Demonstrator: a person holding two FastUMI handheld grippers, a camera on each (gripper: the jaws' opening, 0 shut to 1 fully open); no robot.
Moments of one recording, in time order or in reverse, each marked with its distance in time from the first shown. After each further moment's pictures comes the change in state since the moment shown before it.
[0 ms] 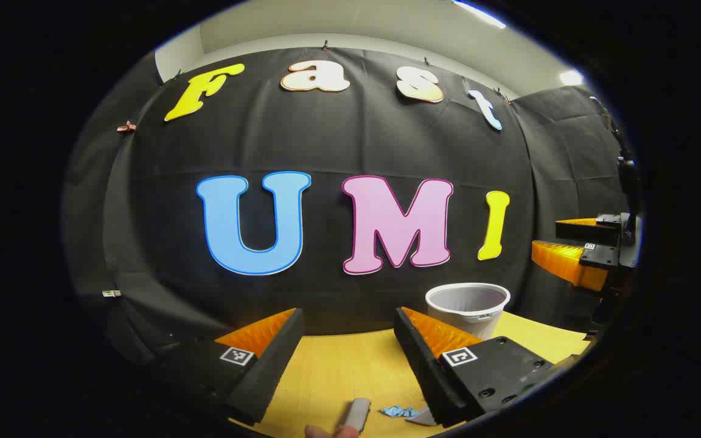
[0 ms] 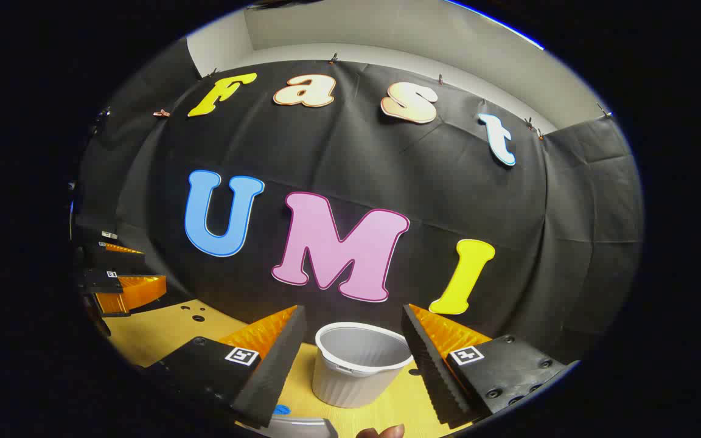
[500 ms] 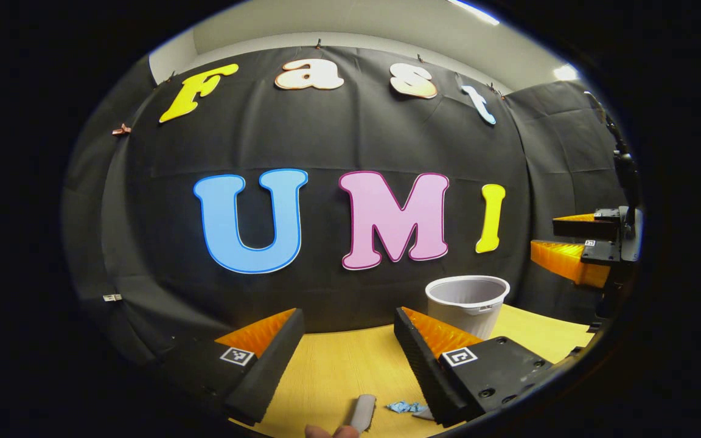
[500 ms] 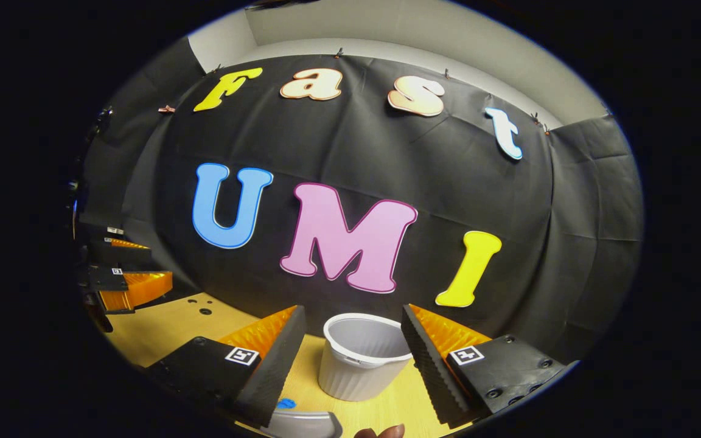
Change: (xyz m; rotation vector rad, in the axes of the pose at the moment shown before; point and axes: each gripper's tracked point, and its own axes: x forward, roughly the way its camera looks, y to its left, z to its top) left arm -0.004 0.005 -0.010 0.025 0.014 -0.016; right arm -0.011 0.014 -0.015 0.000 0.053 0.048
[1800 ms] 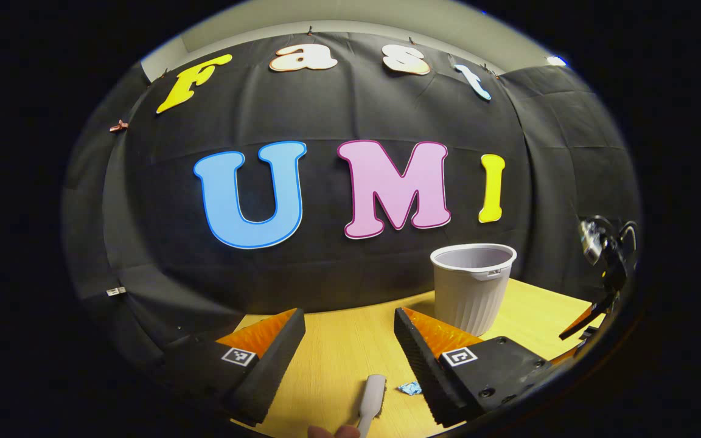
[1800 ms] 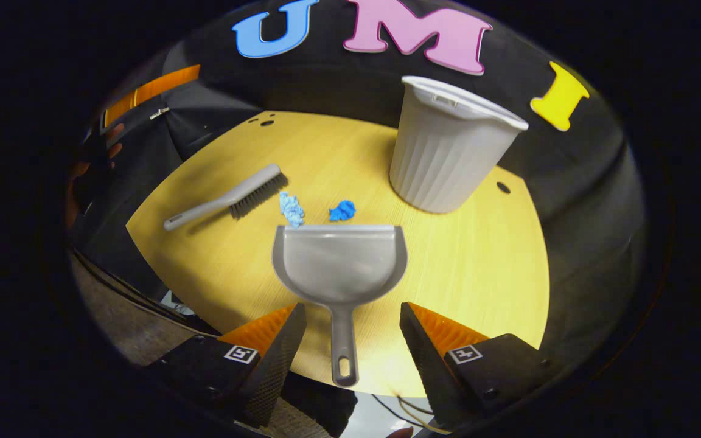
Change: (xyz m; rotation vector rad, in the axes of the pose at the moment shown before) left arm -0.006 0.003 -0.059 0.046 0.099 0.021; right arm -0.143 0.057 -0.293 0.026 1.024 0.371
